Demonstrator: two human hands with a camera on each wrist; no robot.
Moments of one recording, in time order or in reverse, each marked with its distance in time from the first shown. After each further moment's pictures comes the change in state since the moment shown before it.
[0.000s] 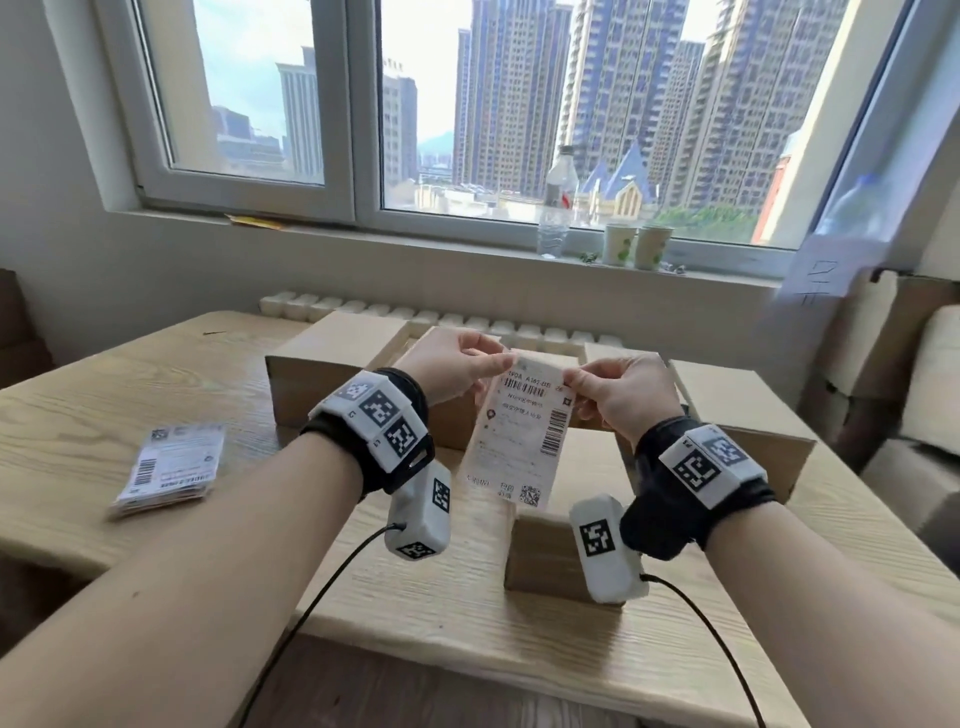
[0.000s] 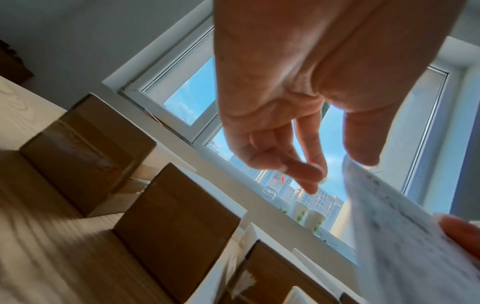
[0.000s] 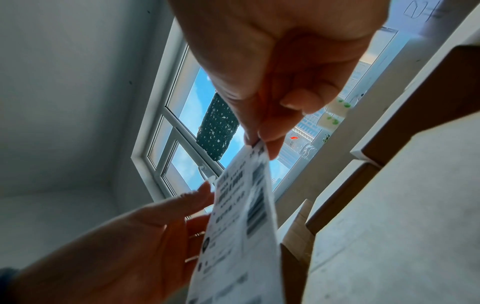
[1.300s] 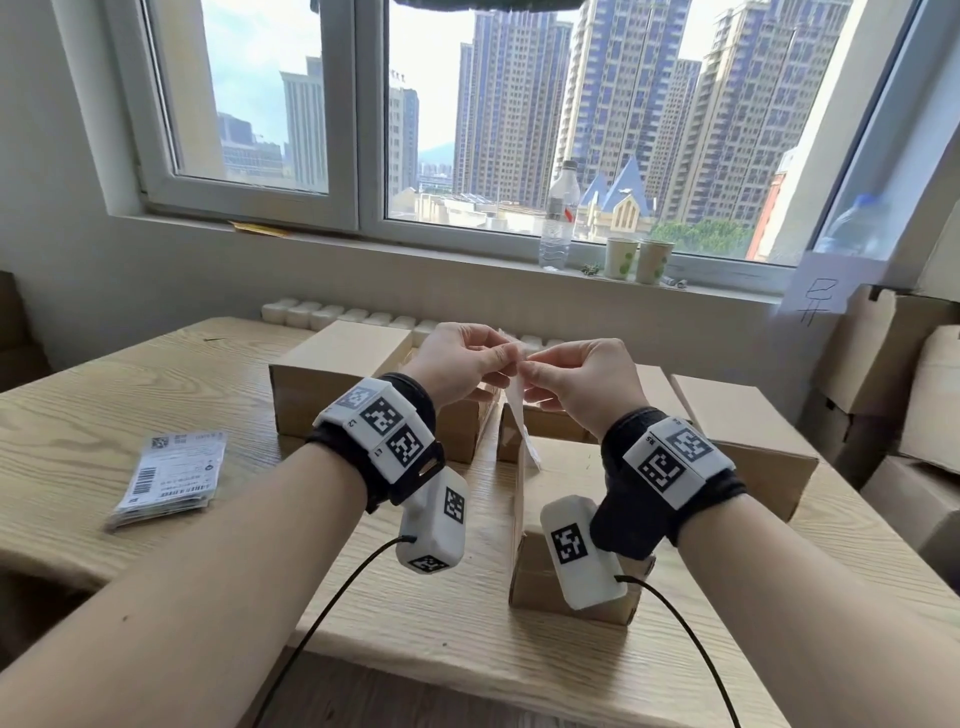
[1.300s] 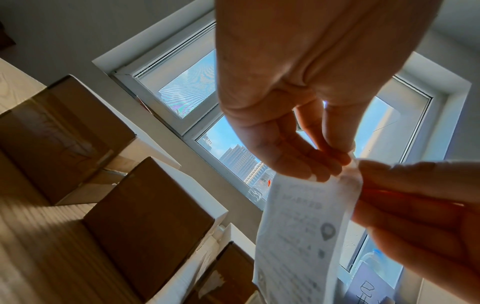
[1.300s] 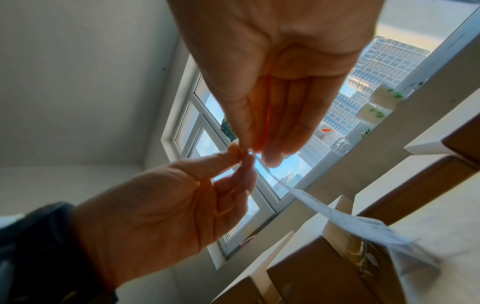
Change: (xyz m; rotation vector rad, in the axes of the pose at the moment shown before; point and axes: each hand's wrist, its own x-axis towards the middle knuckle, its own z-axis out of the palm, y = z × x) left_hand 0.002 0.008 -0.003 -0.256 0.033 0.053; right_hand -0.003 -0.028 0.026 0.034 -0.119 -0.175
